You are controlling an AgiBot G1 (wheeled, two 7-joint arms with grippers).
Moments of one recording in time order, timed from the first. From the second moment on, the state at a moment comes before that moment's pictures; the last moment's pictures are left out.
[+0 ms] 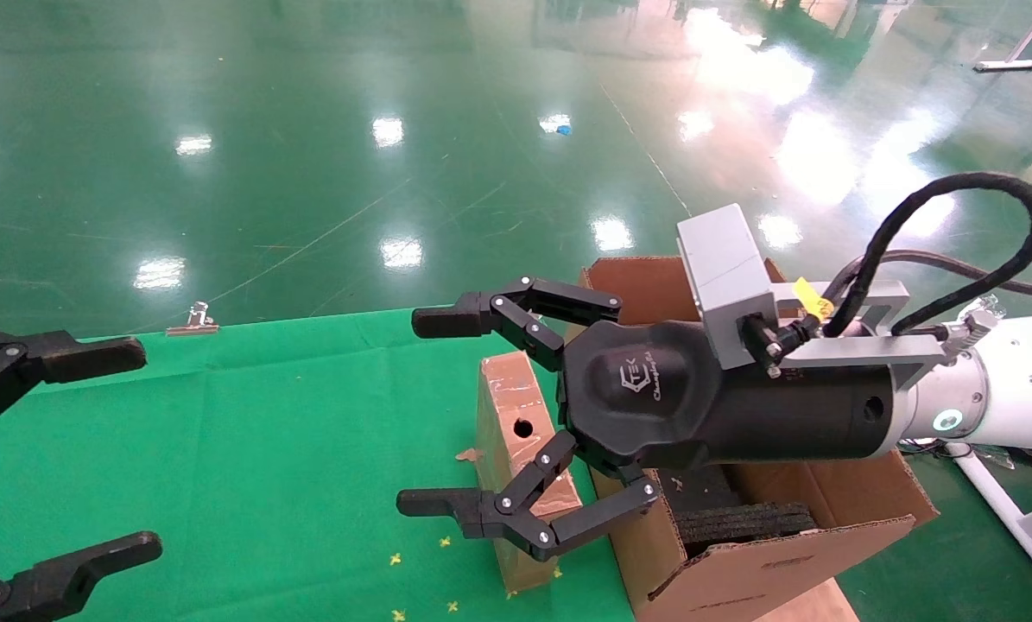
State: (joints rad) left arm -1.07 0.61 0.28 -1.28 0.73 1.50 -0.19; right arm 1.07 -0.61 -0.28 1.28 -0.73 -1.50 0.19
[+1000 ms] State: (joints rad) left arm -1.08 0.61 0.28 -1.28 0.73 1.50 -0.19; right arm 1.43 -0.78 -0.63 1.33 -1.24 -1.56 0.43
